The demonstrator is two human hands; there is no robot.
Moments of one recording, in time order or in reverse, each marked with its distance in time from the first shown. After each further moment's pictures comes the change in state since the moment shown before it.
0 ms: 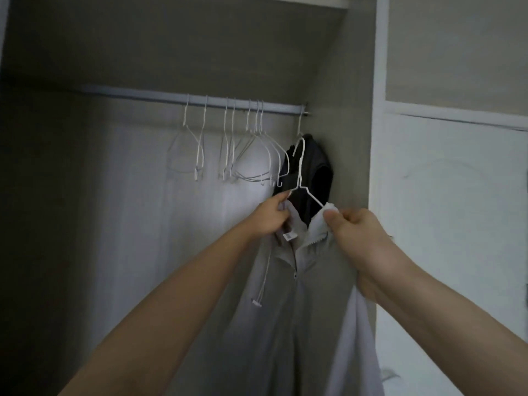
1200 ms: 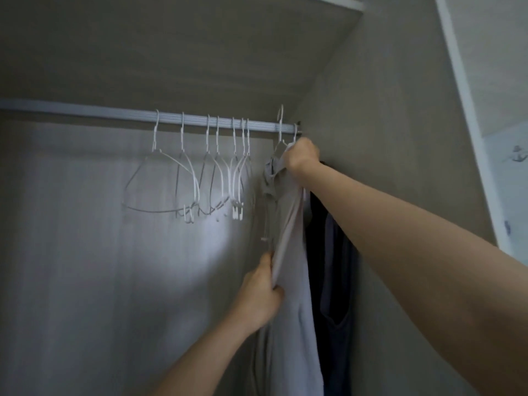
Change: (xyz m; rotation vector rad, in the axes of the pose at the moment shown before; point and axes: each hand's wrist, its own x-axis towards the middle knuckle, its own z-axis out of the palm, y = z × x) left_hand 0.004 -0.118 -0.014 0.065 0.015 0.102; right_hand 0.256 -0.063 0.133 -0.476 0.391 -0.139
